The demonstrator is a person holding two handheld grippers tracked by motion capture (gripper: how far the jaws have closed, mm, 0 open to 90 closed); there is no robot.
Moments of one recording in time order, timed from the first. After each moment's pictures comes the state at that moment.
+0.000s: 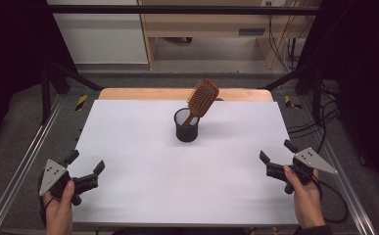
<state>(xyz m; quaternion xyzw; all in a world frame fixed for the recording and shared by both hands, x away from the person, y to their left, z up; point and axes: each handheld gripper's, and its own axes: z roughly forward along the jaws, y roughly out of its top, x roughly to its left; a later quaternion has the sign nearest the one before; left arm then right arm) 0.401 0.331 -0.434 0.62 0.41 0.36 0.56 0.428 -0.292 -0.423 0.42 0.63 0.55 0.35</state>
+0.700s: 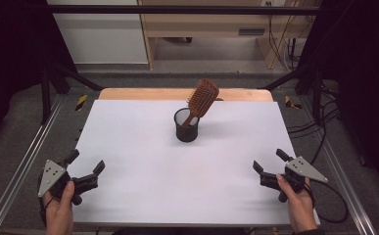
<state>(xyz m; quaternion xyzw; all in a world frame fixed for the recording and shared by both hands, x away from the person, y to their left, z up) 0.400 0.331 -0.433 0.62 0.40 0.36 0.57 0.420 -0.281 -0.452 0.42 0.65 0.55 0.32</state>
